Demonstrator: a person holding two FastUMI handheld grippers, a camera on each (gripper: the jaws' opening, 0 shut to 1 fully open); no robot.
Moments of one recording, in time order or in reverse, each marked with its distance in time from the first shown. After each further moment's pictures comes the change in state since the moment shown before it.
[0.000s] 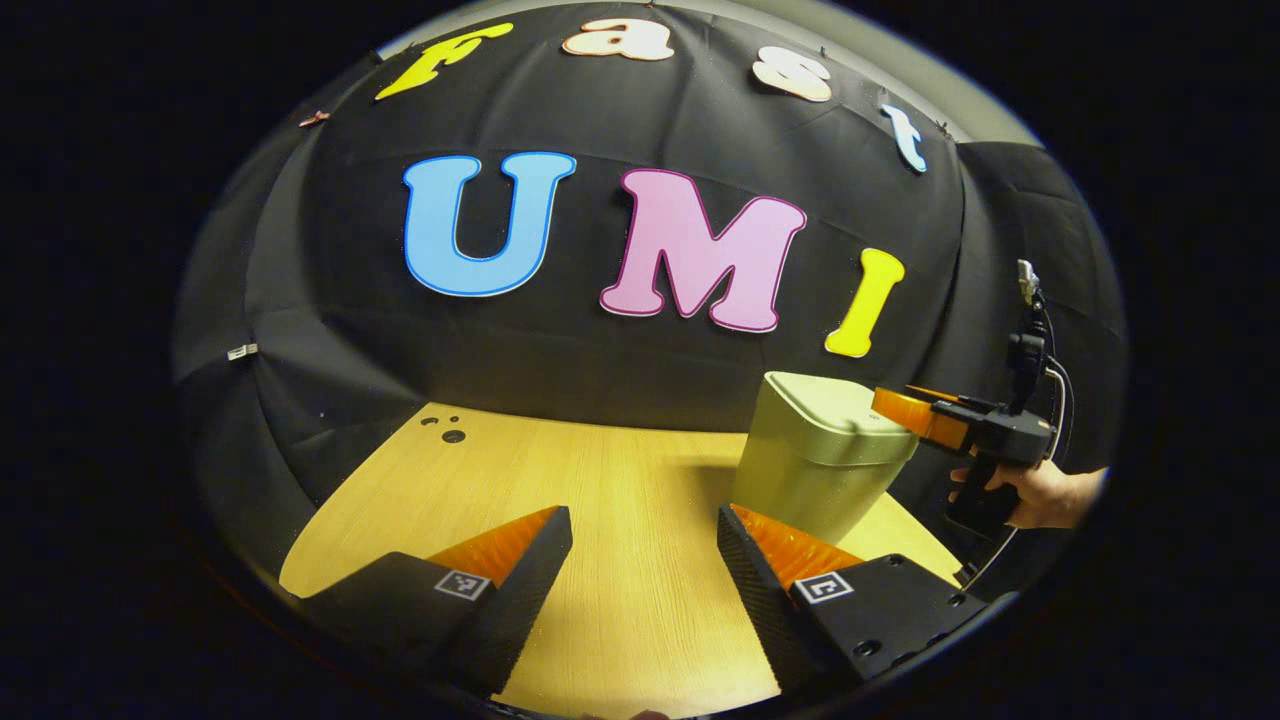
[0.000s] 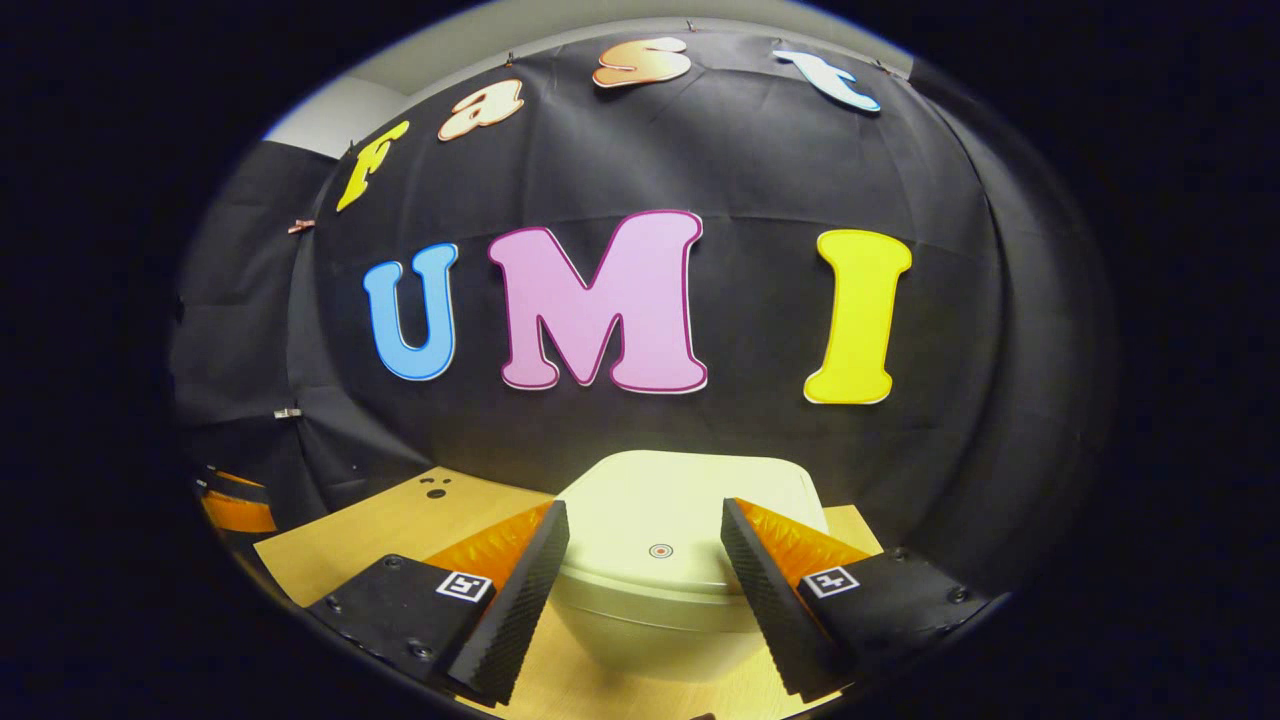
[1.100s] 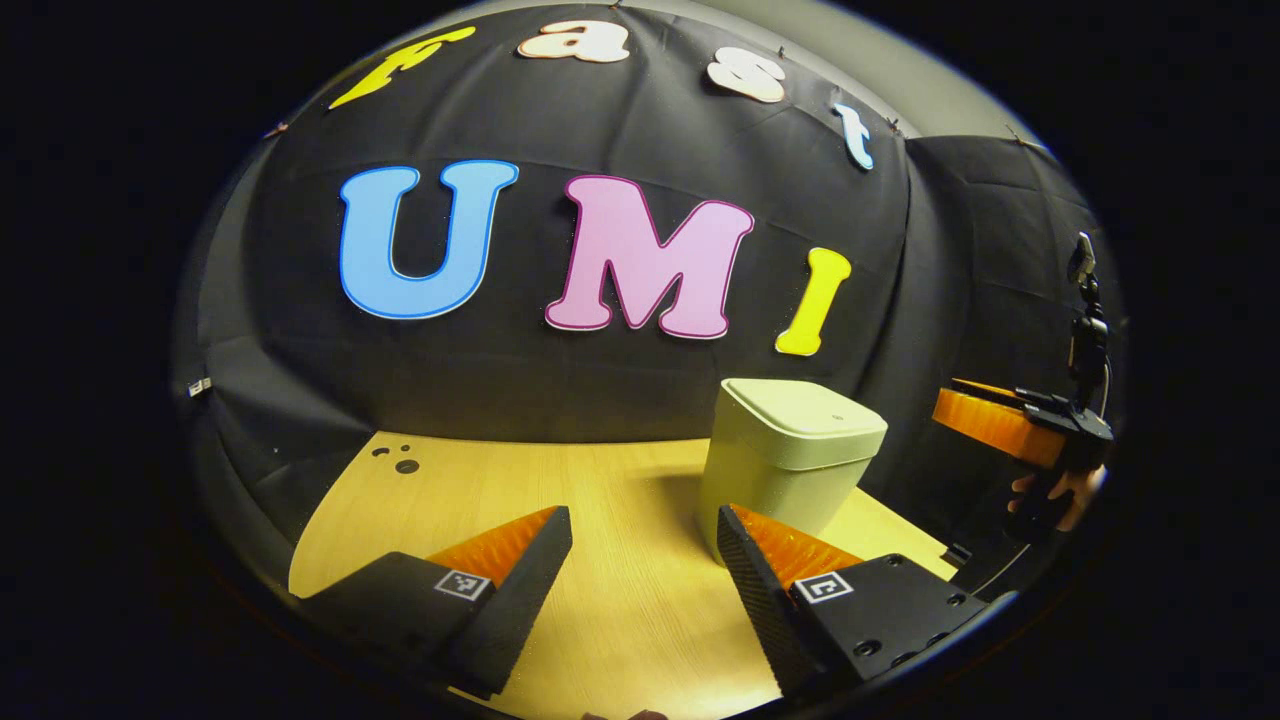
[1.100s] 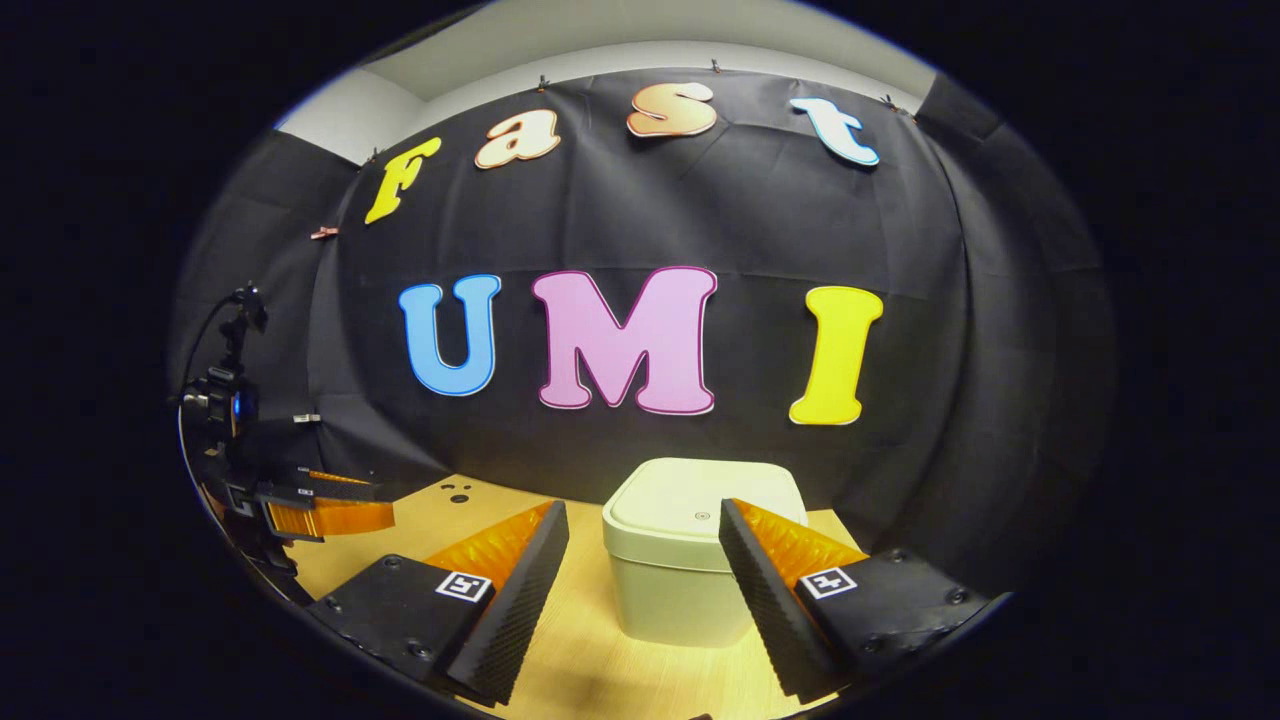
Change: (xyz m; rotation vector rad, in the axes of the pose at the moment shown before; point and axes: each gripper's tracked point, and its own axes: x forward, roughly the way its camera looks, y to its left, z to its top) left arm 0.016 -0.008 0.019 0.073 -0.034 -0.147; right arm -0.103 0.045 0.036 -0.049 -0.049 -0.019
